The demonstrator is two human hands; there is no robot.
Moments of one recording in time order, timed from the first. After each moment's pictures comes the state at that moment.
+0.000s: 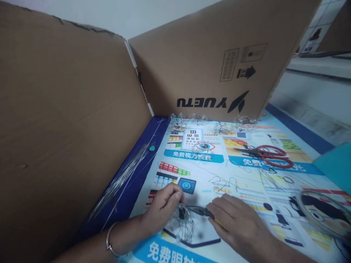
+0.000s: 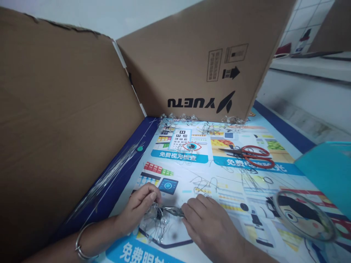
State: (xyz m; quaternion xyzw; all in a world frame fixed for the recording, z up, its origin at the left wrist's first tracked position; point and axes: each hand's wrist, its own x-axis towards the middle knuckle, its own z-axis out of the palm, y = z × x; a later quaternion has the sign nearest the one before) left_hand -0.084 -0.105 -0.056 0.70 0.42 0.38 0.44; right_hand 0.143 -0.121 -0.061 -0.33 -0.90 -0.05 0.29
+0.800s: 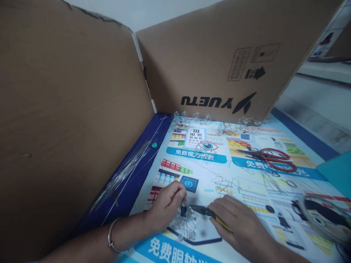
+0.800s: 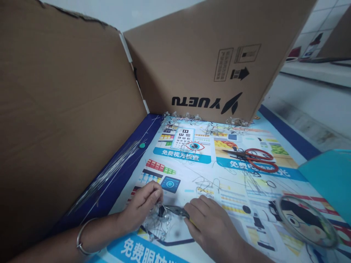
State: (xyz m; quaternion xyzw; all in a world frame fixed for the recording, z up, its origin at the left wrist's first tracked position) left_hand -0.082 -0.106 -0.056 0.70 0.44 0.36 0.42; right_hand 0.142 -0.117 -0.074 -0.32 -0.89 0.02 0.31
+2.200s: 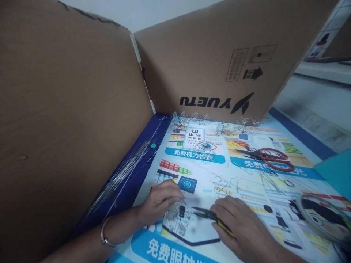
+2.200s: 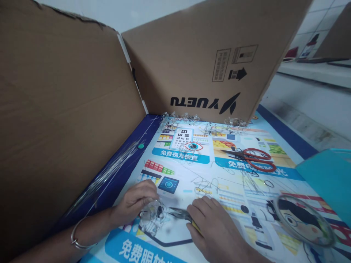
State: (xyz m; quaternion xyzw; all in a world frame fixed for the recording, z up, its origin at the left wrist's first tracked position) left_hand -0.107 -0.090 -0.063 0.80 0.27 0.41 0.34; right_hand 0.152 -0.125 -0.073 -0.40 -0.88 0.05 0.24
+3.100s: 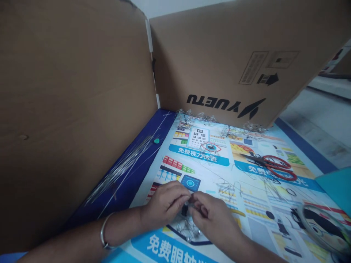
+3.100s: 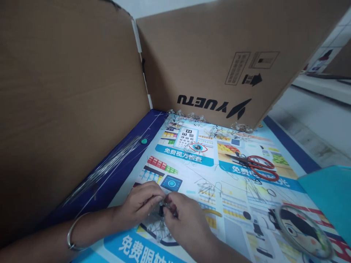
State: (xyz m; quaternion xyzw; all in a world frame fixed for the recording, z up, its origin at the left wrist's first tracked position) left_hand -0.097 -0.102 -0.055 0.81 0.34 0.38 0.28; right_hand 0.077 -0.111 -0.057 -0.52 -0.77 0.29 0.20
